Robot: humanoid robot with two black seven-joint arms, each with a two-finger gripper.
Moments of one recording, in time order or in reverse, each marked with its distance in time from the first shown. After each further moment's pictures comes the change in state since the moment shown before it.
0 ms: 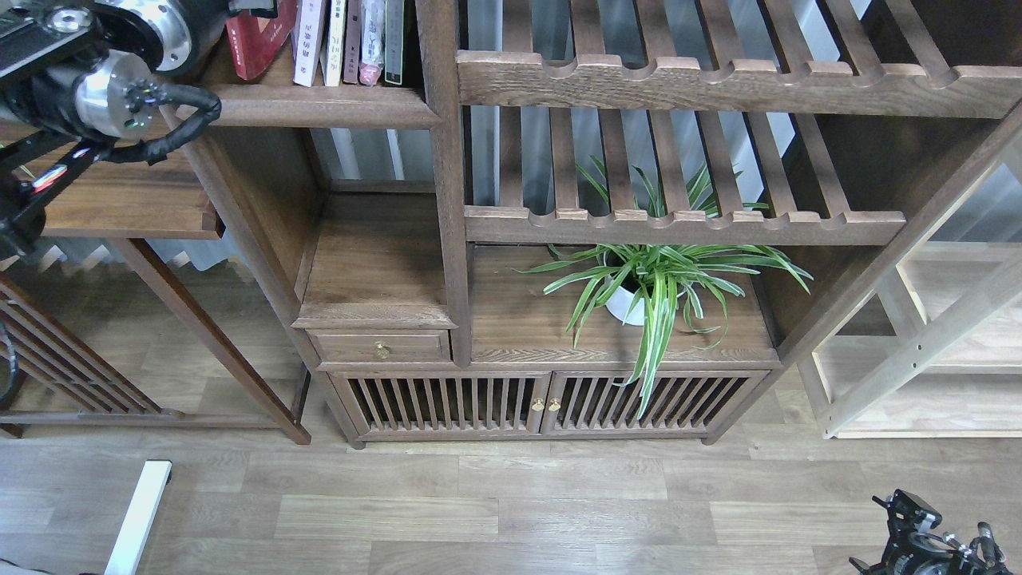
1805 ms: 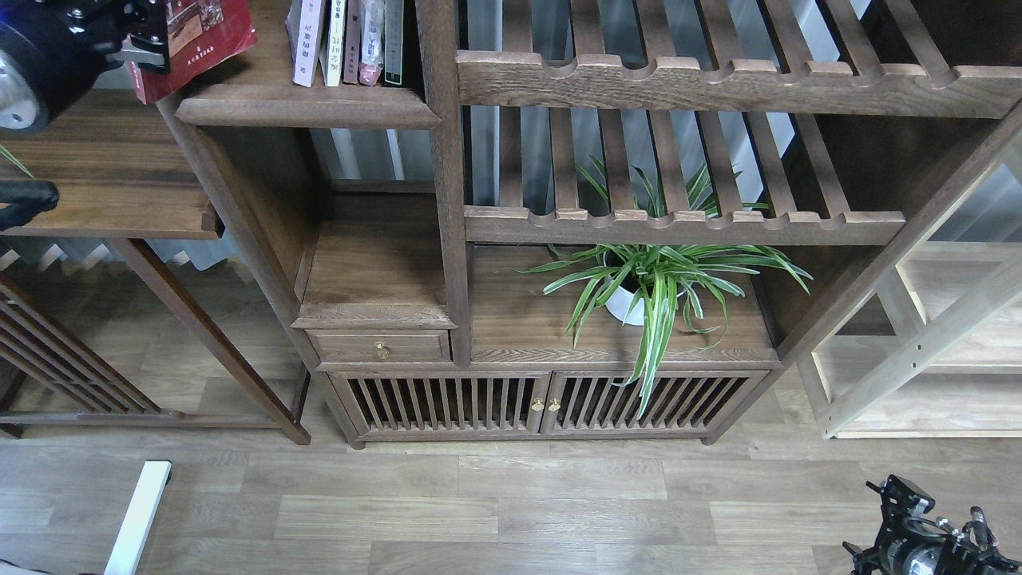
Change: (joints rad) left arm 0.212 0.452 -0.092 -0.516 0.125 -0.068 -0.006; right arm 0.035 0.004 -0.004 0.000 -0.002 0.006 0.000
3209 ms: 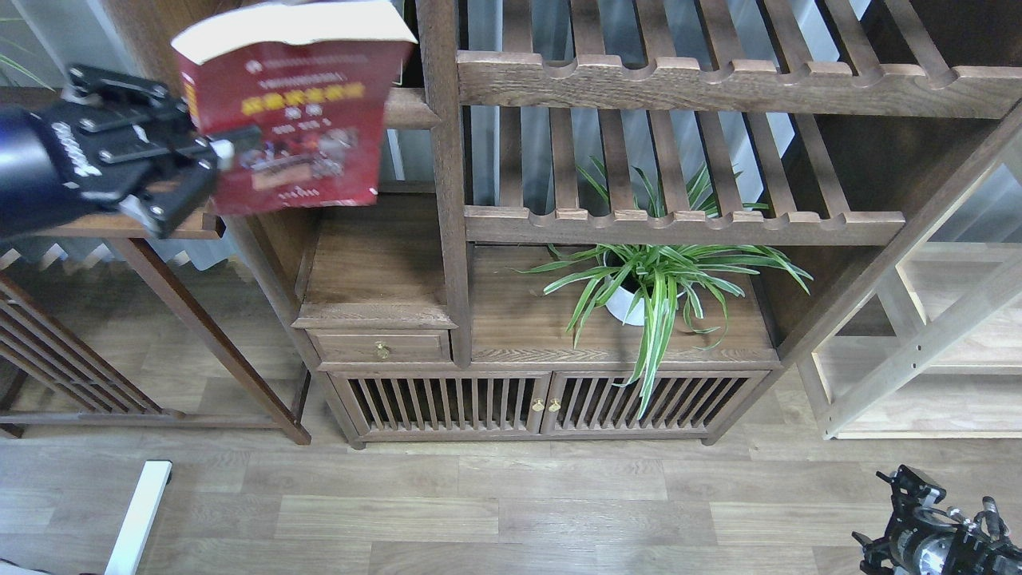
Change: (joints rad) left arm 0.307 0.261 -0.261 -0.129 0.017 -0.769 -0.163; right arm 0.025 -0.017 -0.002 0.006 0.002 0.007 0.000
